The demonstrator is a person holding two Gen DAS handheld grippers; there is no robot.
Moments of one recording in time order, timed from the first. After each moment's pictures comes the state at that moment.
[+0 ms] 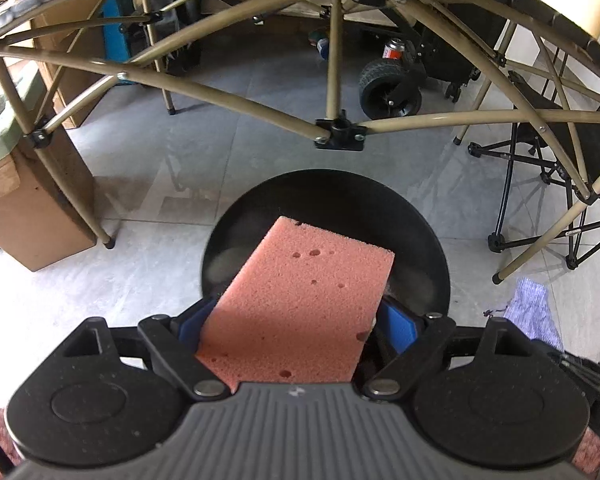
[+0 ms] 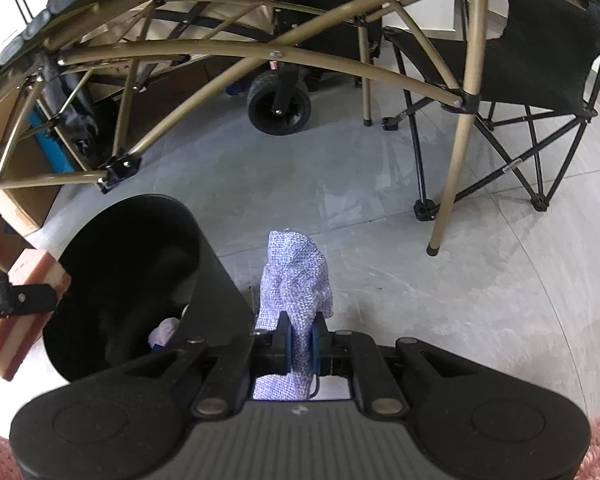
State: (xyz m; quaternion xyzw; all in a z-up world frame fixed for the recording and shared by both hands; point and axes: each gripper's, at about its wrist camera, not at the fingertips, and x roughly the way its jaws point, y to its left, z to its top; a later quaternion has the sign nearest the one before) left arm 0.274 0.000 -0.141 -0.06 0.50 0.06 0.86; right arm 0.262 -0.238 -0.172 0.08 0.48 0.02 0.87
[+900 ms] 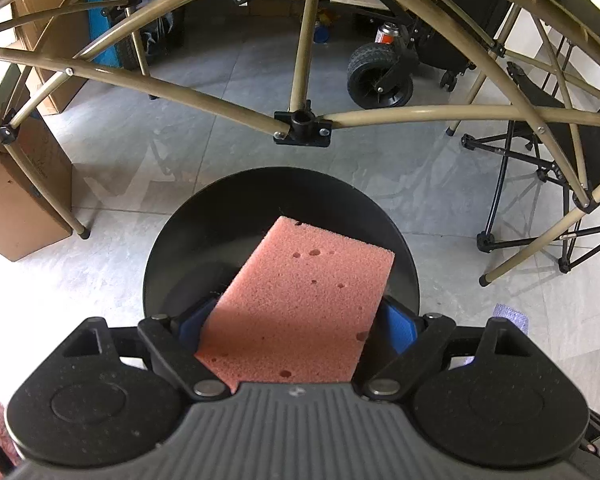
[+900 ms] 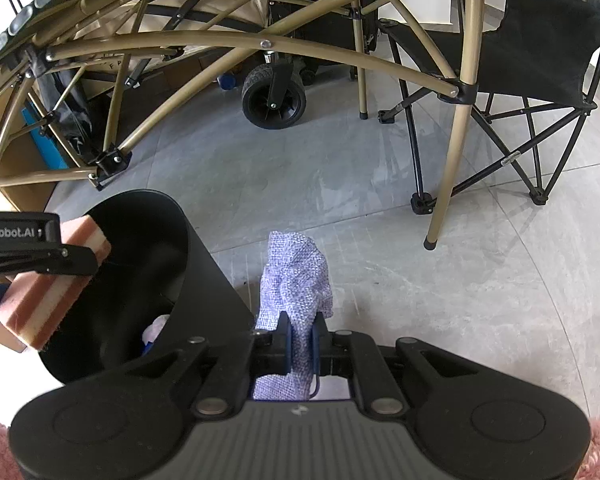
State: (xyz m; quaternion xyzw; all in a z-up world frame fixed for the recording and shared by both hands) left arm 0.308 -0.025 -0.152 -0.08 0.52 0.05 0.85; right arm 0.266 -0.241 -0.180 0.08 0.49 0.02 0.87
